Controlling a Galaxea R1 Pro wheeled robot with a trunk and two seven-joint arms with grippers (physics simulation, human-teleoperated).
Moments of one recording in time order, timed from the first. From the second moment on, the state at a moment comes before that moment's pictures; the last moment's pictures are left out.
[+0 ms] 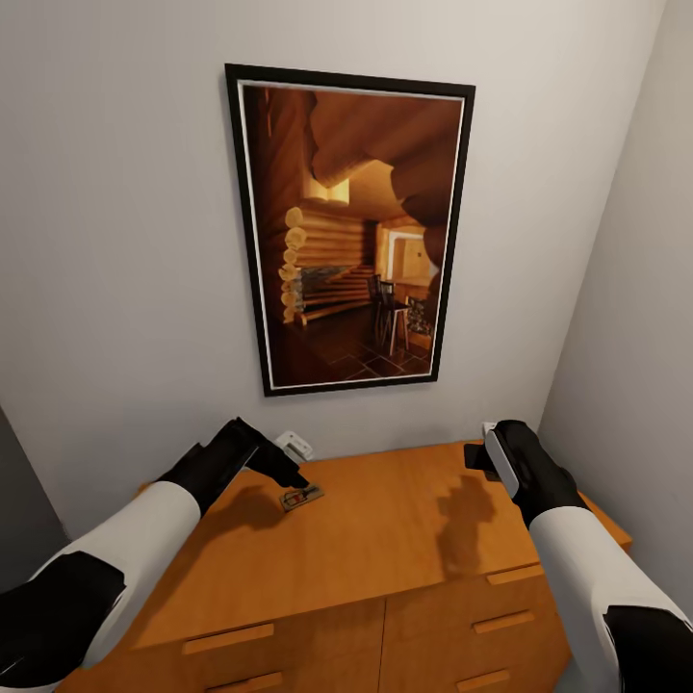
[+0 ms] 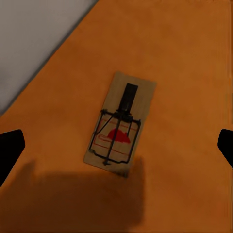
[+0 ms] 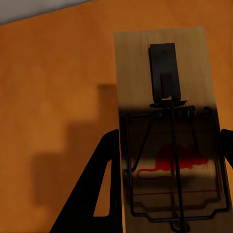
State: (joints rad) left arm -1.01 0.01 -0.41 -0.56 -0.28 0.67 -0.67; right arm -0.89 -0.06 -0.04 -0.78 -0.11 0.93 -0.20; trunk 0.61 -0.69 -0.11
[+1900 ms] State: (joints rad) left arm -1.01 0.01 -0.42 -0.62 -0.29 0.62 -0.49; right arm -0.89 -0.07 -0.04 -0.79 -0.04 0.96 -0.24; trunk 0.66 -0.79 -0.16
